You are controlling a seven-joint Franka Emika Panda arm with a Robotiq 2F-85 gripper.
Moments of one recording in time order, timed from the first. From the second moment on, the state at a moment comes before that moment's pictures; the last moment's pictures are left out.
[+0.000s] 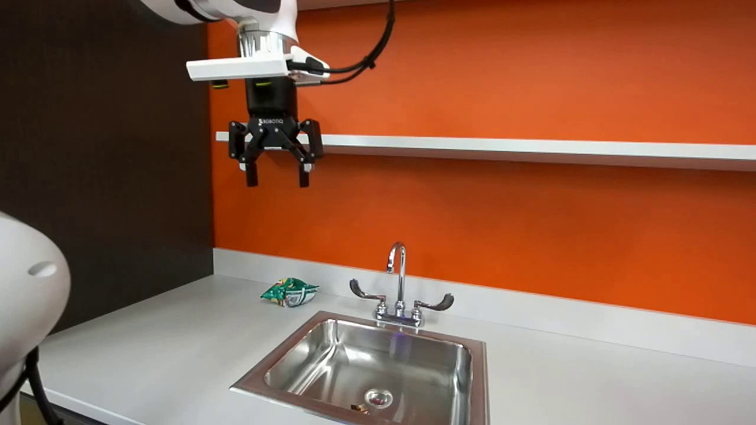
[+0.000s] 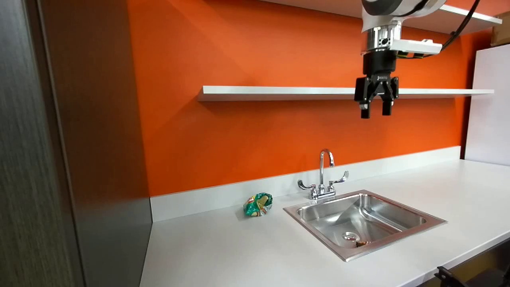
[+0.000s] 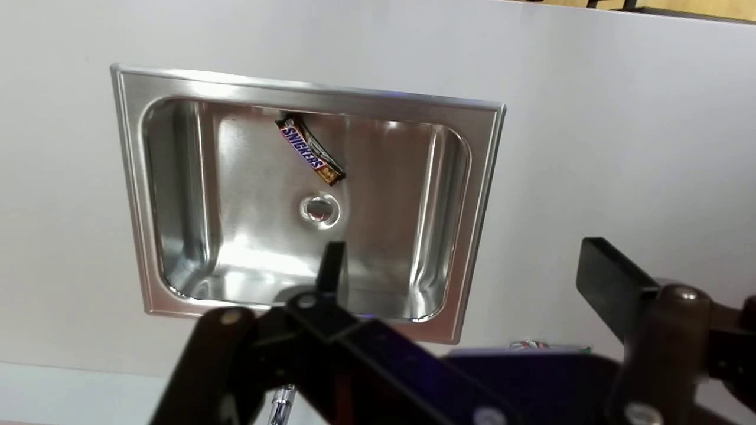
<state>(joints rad) 0.00 -0.68 -0.10 -2.44 -0.12 1.82 -0.19</state>
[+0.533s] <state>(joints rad) -0.03 -0.49 -0.20 -2.51 -0.12 2.08 -0.21</state>
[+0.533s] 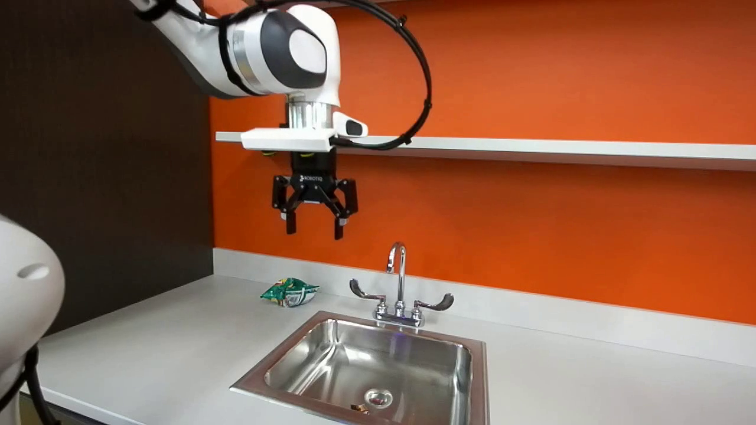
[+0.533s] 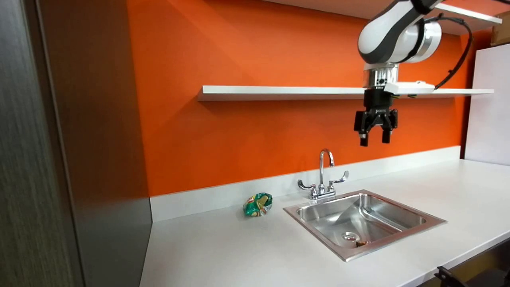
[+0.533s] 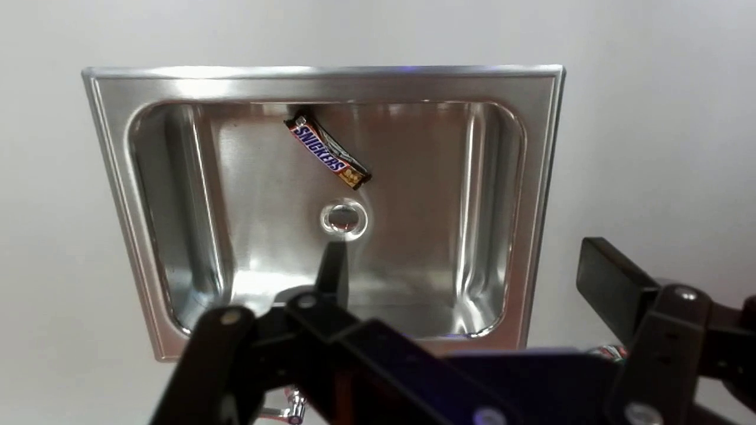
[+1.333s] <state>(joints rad) -0.12 -0.10 -0.24 -2.53 -0.13 2.45 -0.23</state>
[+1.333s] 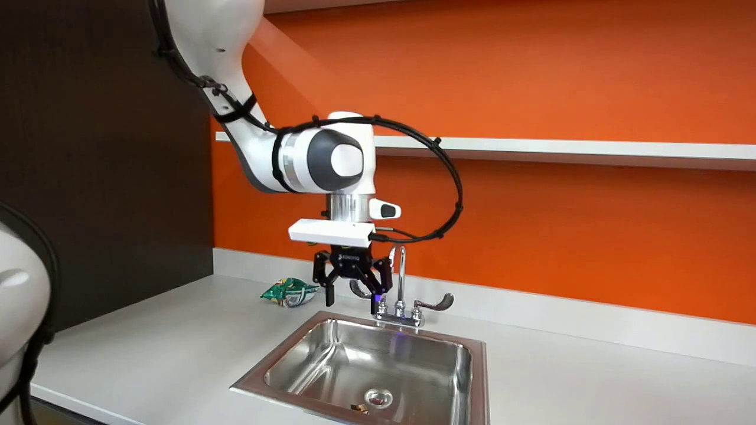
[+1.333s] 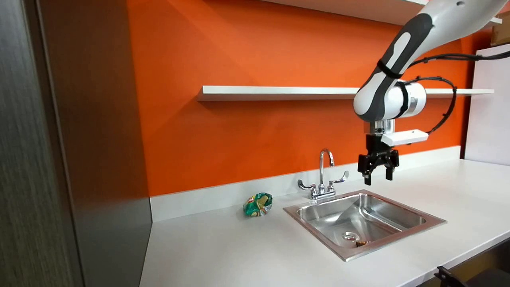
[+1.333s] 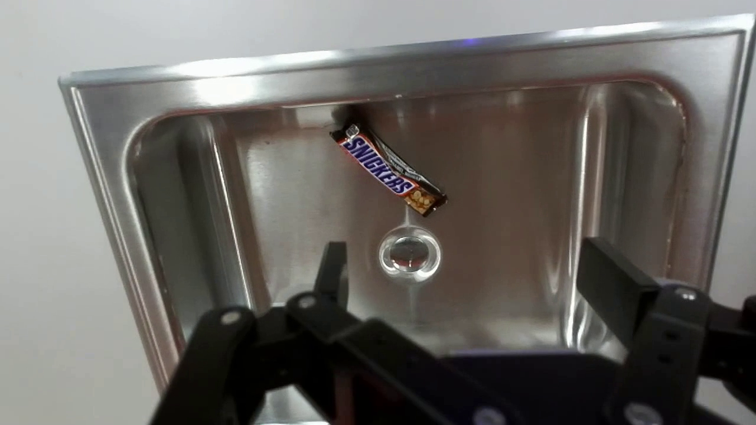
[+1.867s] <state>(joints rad) -0.14 0.13 -0.24 -2.50 -0.13 2.63 -0.23</state>
